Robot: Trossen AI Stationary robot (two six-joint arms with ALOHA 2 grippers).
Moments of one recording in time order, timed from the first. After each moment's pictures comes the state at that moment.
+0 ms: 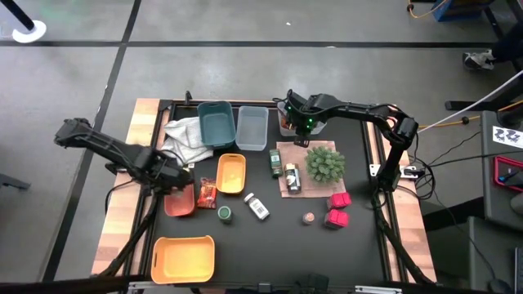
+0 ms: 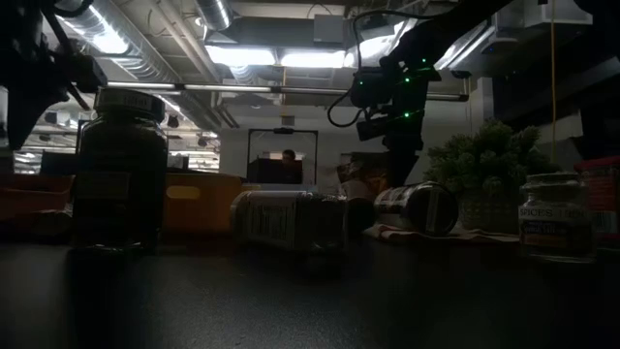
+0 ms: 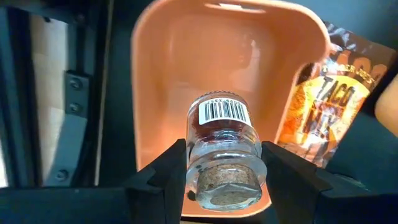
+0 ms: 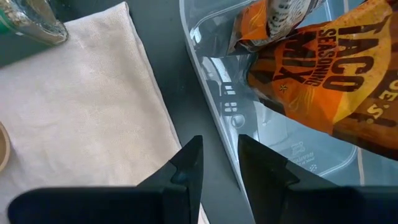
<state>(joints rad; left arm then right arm) -0.33 0.90 0.68 -1.17 0.03 -2.20 -0.52 1.83 1.37 -0.86 0.08 -0.29</state>
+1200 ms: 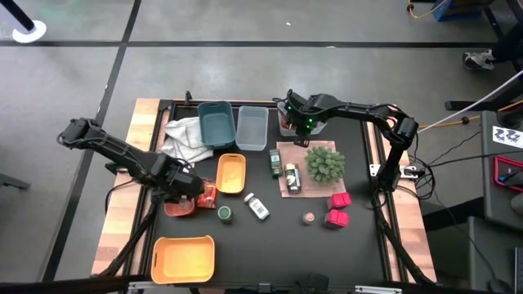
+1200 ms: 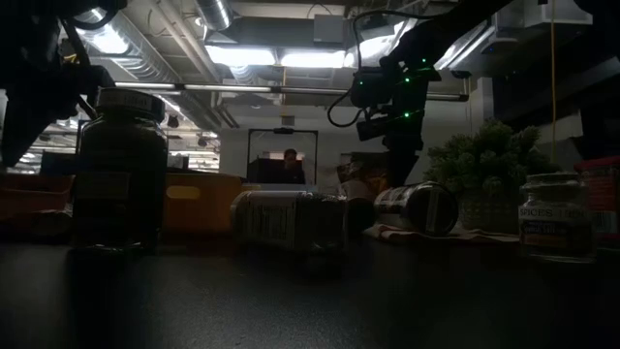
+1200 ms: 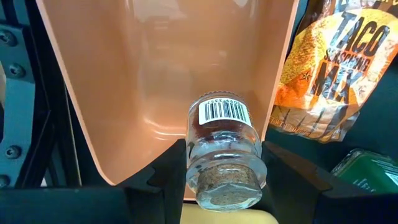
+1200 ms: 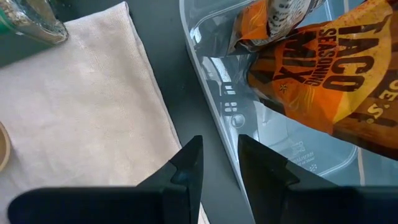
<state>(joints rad) -0.33 1.09 0.68 -0.98 0.15 -2.14 -0.52 1.83 1.37 -0.86 0.08 -0.29</state>
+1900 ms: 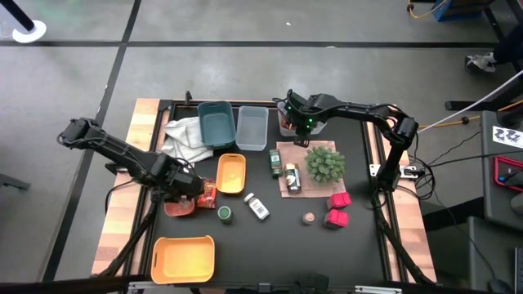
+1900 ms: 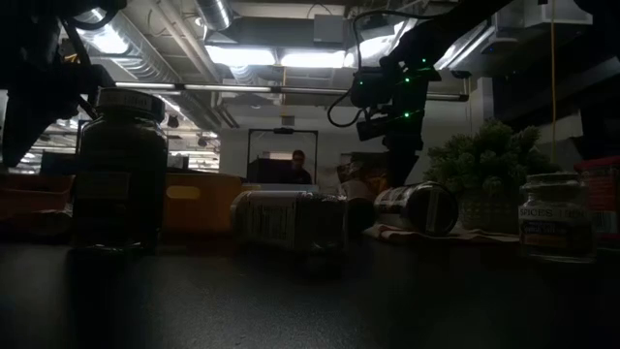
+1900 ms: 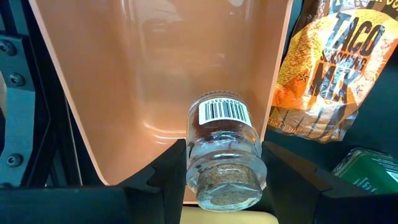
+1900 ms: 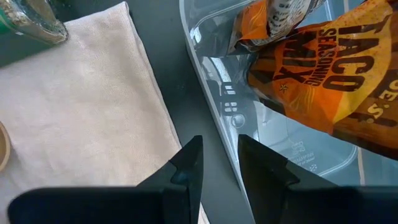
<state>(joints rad) -0.33 1.09 0.68 -0.99 0.14 -2.12 -0.52 1.83 1.37 -0.86 0.08 -0.29</state>
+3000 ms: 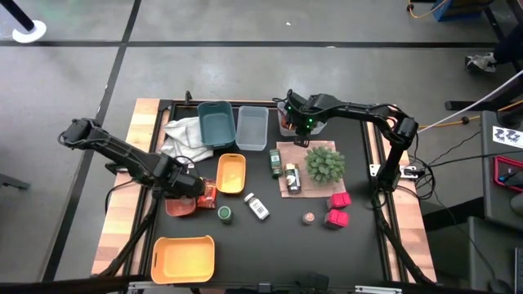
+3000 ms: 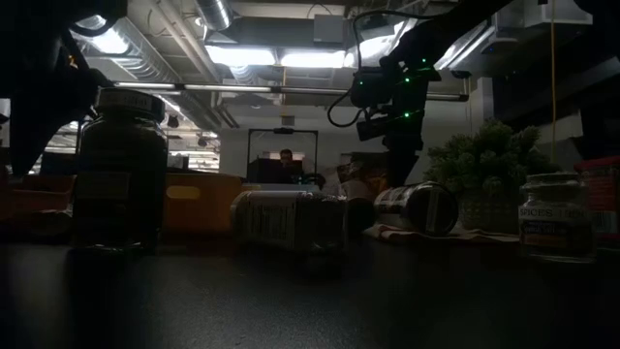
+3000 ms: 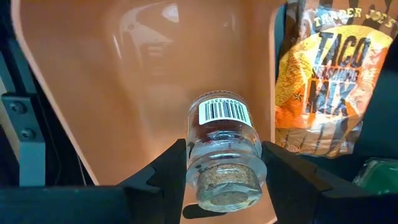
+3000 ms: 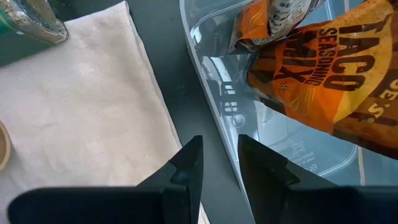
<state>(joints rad) -0.33 1.13 0.68 -1.00 0.06 -1.96 -0.52 1.83 1.37 -0.86 0.08 -0.29</state>
